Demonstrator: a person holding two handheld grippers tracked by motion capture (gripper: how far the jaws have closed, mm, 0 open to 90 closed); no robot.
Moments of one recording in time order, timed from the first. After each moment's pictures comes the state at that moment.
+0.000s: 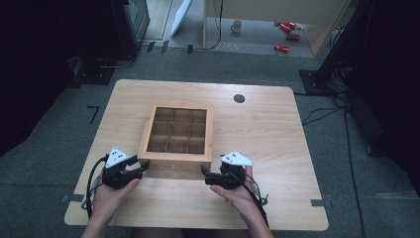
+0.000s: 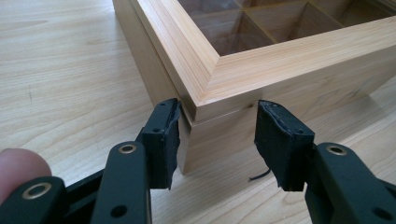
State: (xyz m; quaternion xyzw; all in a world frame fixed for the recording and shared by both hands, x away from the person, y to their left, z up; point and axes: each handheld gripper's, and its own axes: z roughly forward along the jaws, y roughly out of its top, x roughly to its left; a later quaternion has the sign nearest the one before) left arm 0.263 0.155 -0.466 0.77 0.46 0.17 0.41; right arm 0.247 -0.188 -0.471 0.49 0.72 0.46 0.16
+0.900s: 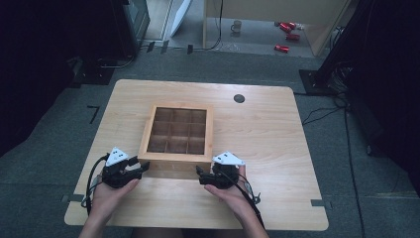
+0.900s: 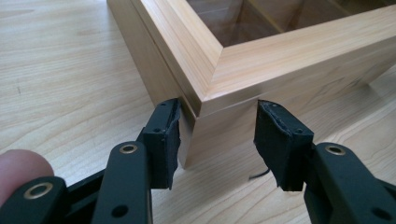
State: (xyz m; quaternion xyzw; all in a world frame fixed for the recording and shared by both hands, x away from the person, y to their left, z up) left arm 0.268 0.159 -0.469 0.77 0.46 0.16 0.41; right arm 0.255 -0.171 -0.486 0.49 0.74 0.43 0.17
